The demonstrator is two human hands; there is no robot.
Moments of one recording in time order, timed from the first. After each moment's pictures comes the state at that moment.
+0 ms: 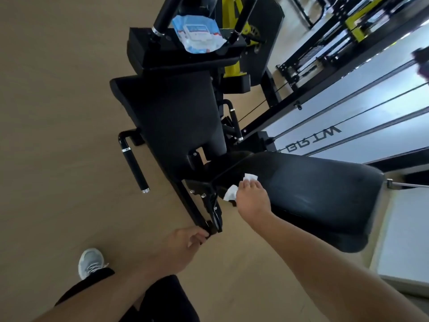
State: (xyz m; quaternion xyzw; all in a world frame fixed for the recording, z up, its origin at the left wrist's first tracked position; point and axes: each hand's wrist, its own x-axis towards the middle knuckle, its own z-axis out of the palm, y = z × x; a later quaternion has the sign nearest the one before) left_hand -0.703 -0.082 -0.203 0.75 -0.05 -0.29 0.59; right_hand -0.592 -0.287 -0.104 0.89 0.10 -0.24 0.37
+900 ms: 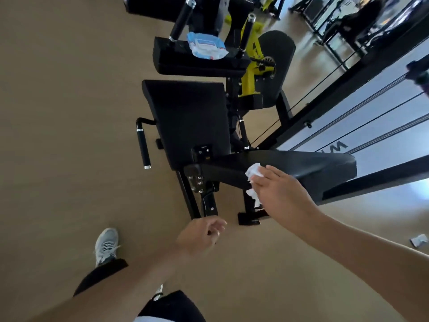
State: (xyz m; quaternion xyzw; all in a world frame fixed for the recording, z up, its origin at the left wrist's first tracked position) left_hand -0.795 -0.254 -0.129 0.79 -0.01 -0.20 0.57; right_hand -0.693 -0.413 0.049 0.83 0.42 -0.07 0.35
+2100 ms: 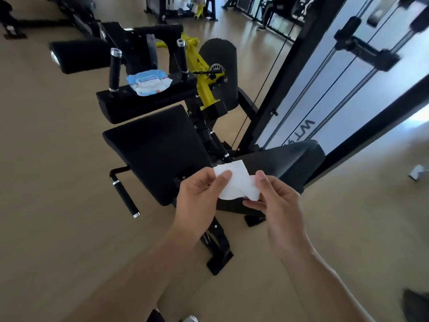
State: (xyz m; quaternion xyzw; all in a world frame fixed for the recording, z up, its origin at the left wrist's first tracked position) left_hand -0.701 -0.239 0.055 0.63 0.04 -0.03 0.78; right_hand -0.728 -0.380 0.090 0.72 -0.18 0.07 -0.66
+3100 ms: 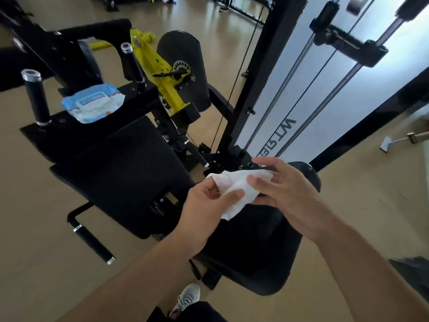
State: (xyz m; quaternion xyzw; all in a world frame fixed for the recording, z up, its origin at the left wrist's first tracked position) left_hand -0.560 -0.296 0.038 0.55 -0.02 -0.26 0.80; right_hand -0.590 -0.465 0.113 0.73 -0.19 -0.07 -0.66
